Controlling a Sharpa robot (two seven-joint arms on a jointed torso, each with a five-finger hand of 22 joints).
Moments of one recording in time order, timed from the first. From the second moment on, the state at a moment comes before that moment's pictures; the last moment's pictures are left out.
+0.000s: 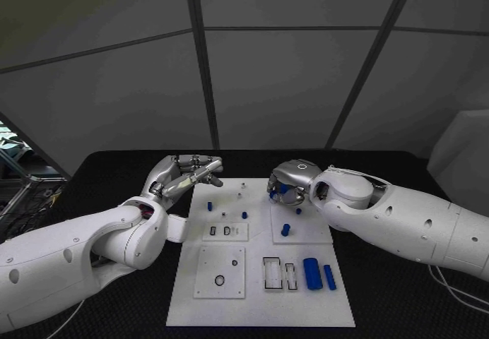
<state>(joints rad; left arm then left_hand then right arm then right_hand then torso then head) 1.12 -0.94 0.07 1.69 -0.17 -0.45 0.48 1.38 -0.04 0.08 0.08 0.06 0.97 0.21 0.11 0.07 1.10 0.15 0.10 0.10 1.09 0.08 0.51 0.35 0.19 0.85 0.20 0.60 0.33 1.20 -0.63 0.07 1.35 -1.83 -0.18 -0.10 1.30 0.00 0.47 -0.17 0.12 1.12 0.13 0.10 0.10 1.25 0.06 0.08 0.09 1.47 -0.01 1.35 1.15 0.11 1.29 0.09 1.29 1.05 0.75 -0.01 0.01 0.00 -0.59</state>
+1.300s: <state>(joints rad) 1.12 -0.93 0.08 1.68 -0.15 -0.45 0.48 1.38 -0.04 0.08 0.07 0.06 0.97 0.21 0.11 0.07 1.10 0.15 0.10 0.10 1.09 0.09 0.51 0.35 0.19 0.85 0.20 0.59 0.33 1.21 -0.38 0.07 1.10 -1.81 -0.33 -0.09 1.30 -0.01 0.47 -0.17 0.12 1.12 0.13 0.10 0.10 1.25 0.06 0.07 0.10 1.47 -0.01 1.35 1.15 0.11 1.29 0.09 1.30 1.06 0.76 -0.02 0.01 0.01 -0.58</state>
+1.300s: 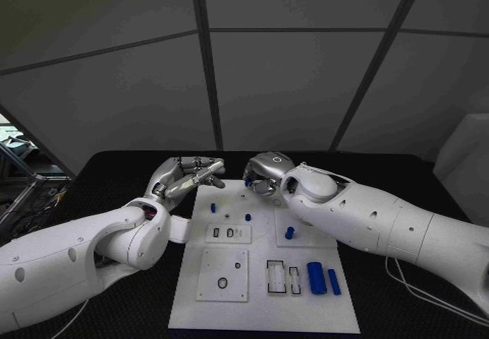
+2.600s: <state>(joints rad) 1.12 -0.94 0.08 1.69 -0.15 -0.44 0.47 1.38 -0.04 0.08 0.07 0.06 0.97 0.21 0.11 0.07 1.10 0.15 0.10 0.10 1.09 0.09 0.50 0.35 0.19 0.84 0.20 0.60 0.33 1.21 -0.33 0.06 1.04 -1.81 -0.25 -0.11 1.26 -0.07 0.46 -0.14 0.11 0.92 0.16 0.06 0.07 0.95 0.13 0.06 0.06 1.46 0.04 1.29 1.01 0.12 1.15 0.14 1.18 0.85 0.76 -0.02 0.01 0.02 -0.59</state>
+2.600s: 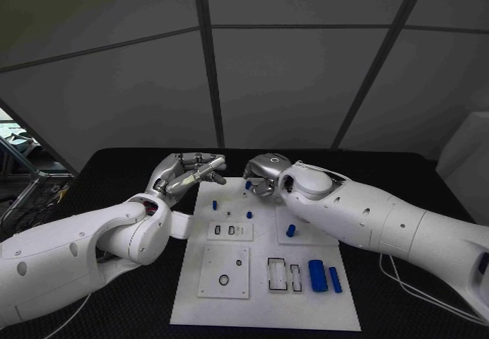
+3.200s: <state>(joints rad) 1.12 -0.95 0.08 1.68 -0.15 -0.44 0.47 1.38 -0.04 0.08 0.07 0.06 0.96 0.22 0.11 0.07 1.10 0.15 0.10 0.10 1.09 0.09 0.50 0.35 0.19 0.84 0.20 0.60 0.33 1.21 -0.64 0.07 1.35 -1.73 -0.33 -0.13 1.21 -0.11 0.39 -0.08 0.14 0.96 0.17 0.07 0.08 1.22 0.08 0.25 0.12 1.47 0.01 1.34 1.11 0.12 1.24 0.12 1.25 0.97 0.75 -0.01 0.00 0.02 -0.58</state>
